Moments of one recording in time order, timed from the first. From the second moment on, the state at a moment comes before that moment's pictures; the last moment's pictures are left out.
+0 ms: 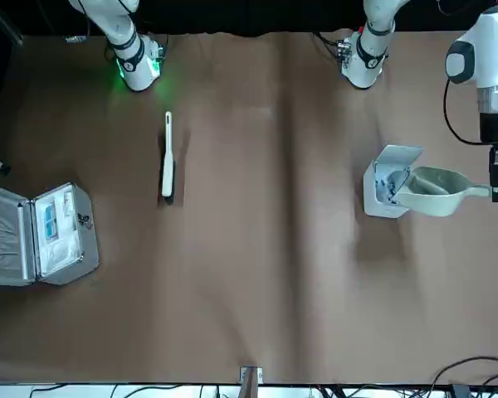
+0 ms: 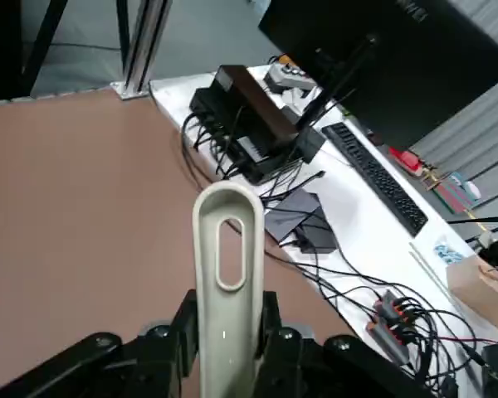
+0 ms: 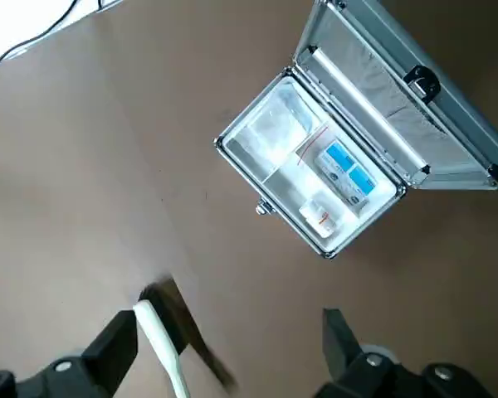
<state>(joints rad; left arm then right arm) 0.56 -0.19 -0.30 -2.56 0.07 3.33 -0.79 -0.07 0.09 -0.15 -1.46 0.10 1.55 0.17</state>
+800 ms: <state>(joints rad) 0.50 -0.07 -0.21 -2.16 0.07 2.68 -0.81 -0.09 0.09 -0.15 -1.46 0.10 1.54 0.17</state>
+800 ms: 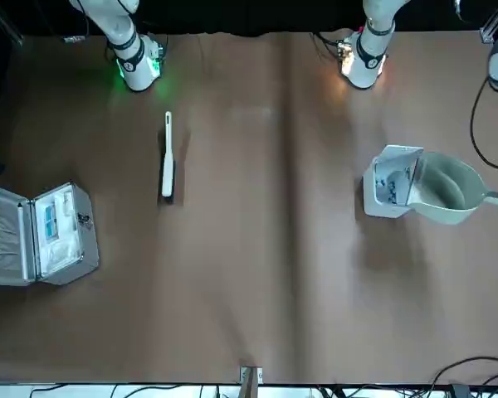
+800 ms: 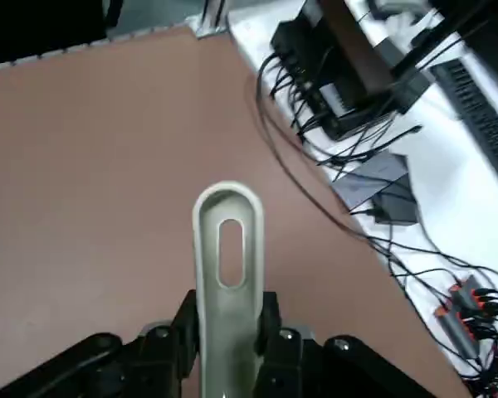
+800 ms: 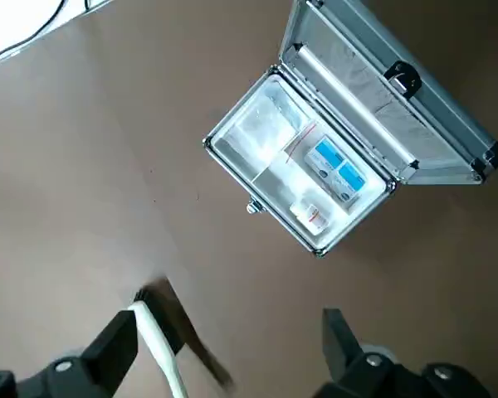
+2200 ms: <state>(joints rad) 0.12 0.67 0.18 -1.38 0.07 2.20 -1.15 -0.03 0.12 -0.13 -1.45 0.11 1.54 0.17</state>
